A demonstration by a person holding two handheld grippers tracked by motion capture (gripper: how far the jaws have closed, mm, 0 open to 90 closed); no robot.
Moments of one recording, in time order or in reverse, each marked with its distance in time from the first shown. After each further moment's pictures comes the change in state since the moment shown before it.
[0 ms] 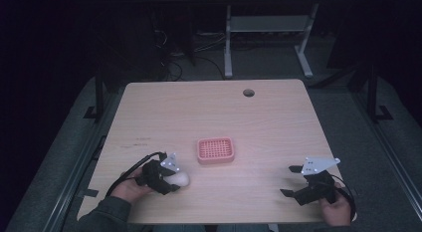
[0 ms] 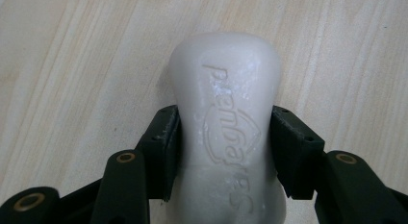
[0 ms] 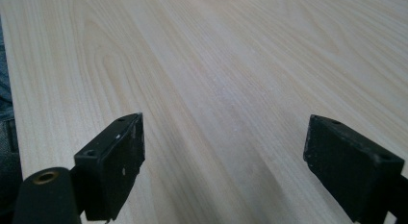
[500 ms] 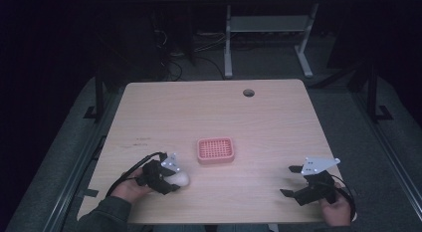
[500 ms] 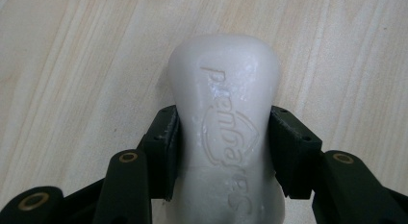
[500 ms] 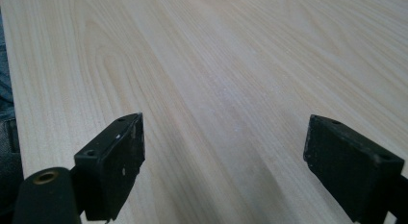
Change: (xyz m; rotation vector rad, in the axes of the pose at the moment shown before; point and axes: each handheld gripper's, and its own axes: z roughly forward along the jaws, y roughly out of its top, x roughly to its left) left arm -0.001 0.001 0.000 0.004 0.007 0.000; right arm 0.001 0.000 0.000 -0.001 0.000 -0.001
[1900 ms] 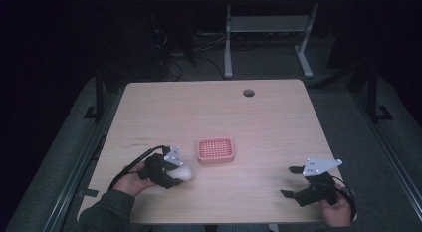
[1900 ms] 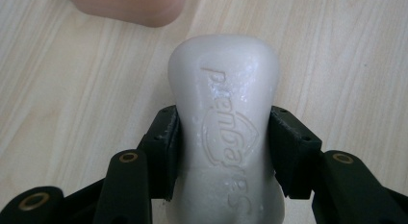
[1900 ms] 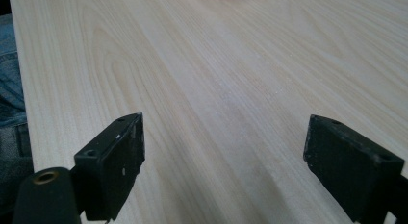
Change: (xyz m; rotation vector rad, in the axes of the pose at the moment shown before) left arm 0.003 0.023 -0.016 -0.014 0.020 0.032; right arm 0.002 -0.002 -0.002 -0.027 0.012 0.011
